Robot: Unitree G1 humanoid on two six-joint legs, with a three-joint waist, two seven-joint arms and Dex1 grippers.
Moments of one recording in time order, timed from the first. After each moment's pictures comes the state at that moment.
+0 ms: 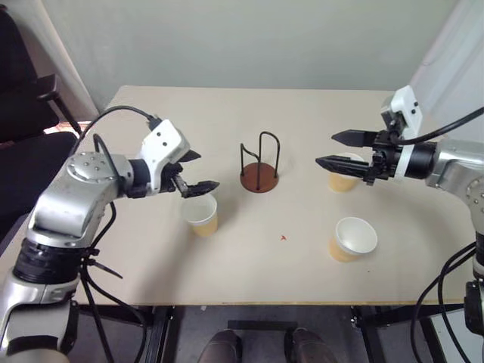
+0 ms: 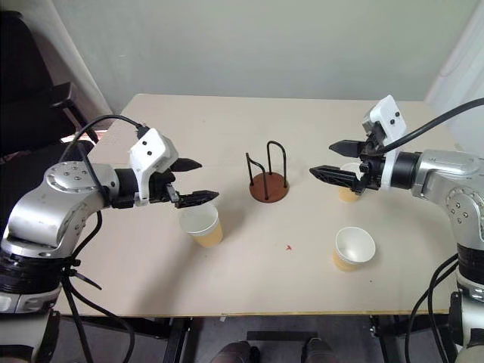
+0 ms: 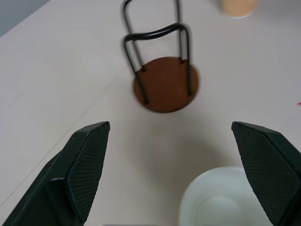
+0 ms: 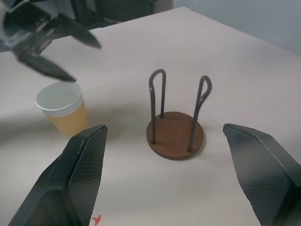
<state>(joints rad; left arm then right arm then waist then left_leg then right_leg) -0.69 0.88 -0.05 -0.15 -0.39 0.73 -0.92 -0.73 -0.83 -0.11 -0.31 0.69 1.01 0.80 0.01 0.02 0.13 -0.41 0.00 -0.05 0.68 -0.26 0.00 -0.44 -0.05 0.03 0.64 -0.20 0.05</state>
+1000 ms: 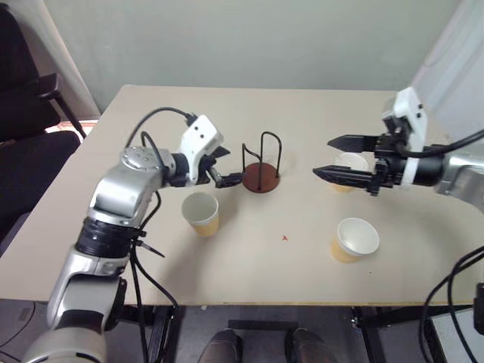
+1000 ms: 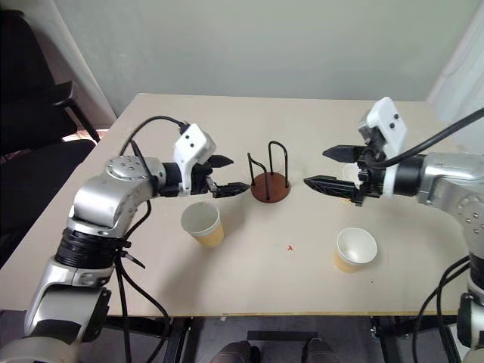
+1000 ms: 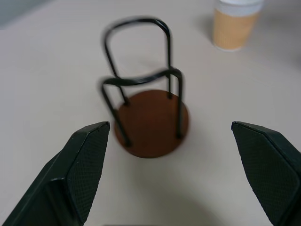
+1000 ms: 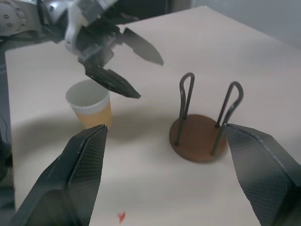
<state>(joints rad) -0.83 0.64 -0.14 0.00 -0.30 0.78 -0.87 -0.74 -0.91 -0.16 -0.44 0.82 1.12 0.80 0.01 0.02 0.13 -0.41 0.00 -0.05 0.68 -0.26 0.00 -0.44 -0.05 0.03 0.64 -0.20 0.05</state>
